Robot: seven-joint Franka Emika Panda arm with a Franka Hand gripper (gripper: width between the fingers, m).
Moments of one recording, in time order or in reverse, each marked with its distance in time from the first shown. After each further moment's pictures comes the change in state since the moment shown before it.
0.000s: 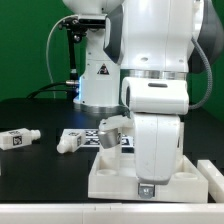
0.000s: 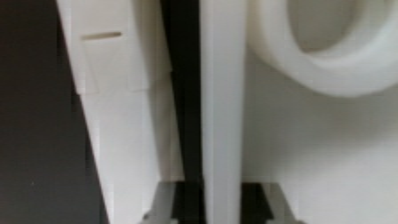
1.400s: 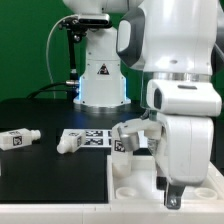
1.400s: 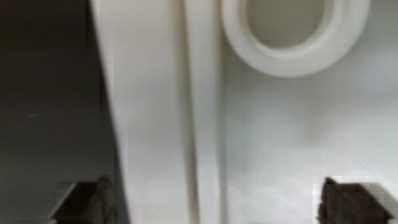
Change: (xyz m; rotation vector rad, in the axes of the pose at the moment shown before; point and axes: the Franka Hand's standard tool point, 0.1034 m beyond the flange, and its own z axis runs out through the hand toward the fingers) arm 0.020 0.007 -0.009 -0.038 -0.012 -0.049
